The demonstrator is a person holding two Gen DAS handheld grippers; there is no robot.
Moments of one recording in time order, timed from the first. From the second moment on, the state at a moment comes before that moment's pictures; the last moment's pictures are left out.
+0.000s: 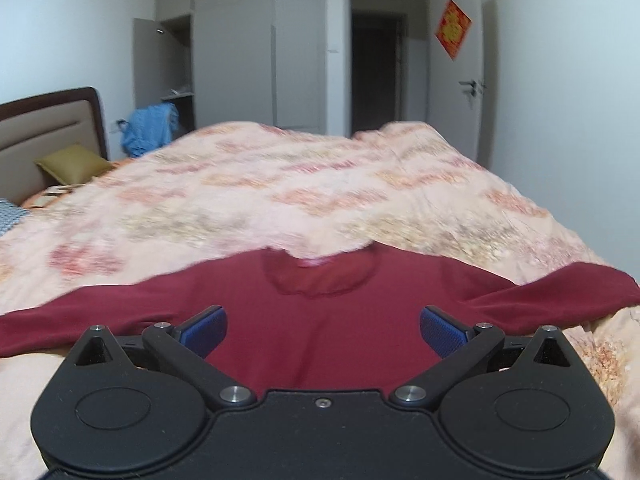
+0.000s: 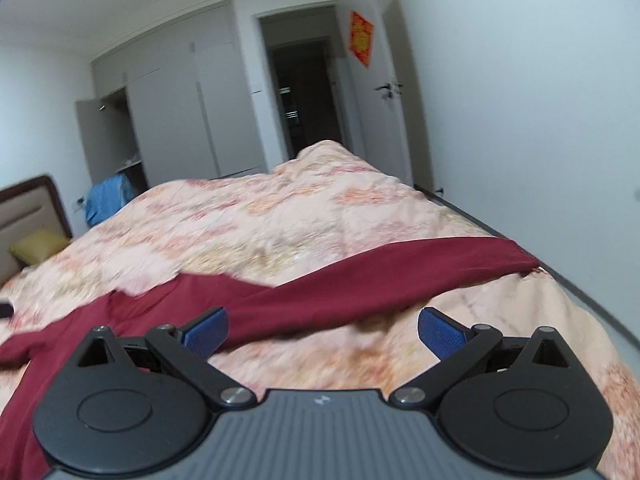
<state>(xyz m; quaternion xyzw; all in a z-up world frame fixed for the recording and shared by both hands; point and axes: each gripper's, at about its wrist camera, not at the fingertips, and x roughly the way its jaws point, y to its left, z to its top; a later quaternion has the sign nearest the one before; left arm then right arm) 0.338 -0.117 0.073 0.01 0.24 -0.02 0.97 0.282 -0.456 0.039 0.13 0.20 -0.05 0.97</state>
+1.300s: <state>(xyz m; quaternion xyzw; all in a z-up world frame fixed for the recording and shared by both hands) 0.424 -0.155 -0.009 0.00 0.33 -0.06 0.94 0.345 -0.635 -0.012 0.39 0.17 -0.24 0.87</state>
